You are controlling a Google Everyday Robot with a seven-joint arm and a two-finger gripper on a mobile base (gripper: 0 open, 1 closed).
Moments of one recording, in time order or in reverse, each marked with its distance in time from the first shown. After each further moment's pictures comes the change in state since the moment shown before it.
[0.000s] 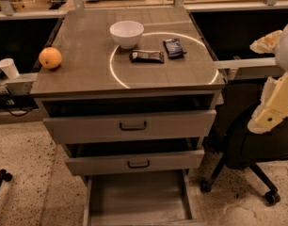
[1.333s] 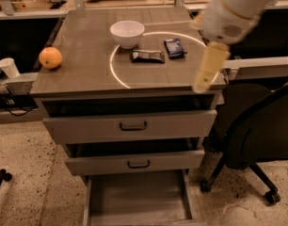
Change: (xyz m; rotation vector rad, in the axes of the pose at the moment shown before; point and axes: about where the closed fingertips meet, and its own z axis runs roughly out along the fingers) arm -0.092 -0.076 0.068 -0.016 0.021 -0.219
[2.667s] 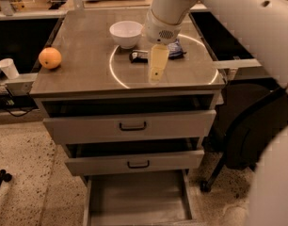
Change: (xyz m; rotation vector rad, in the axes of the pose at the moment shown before) arm -0.089 -0.065 0.119 -0.088 -0.021 -0.174
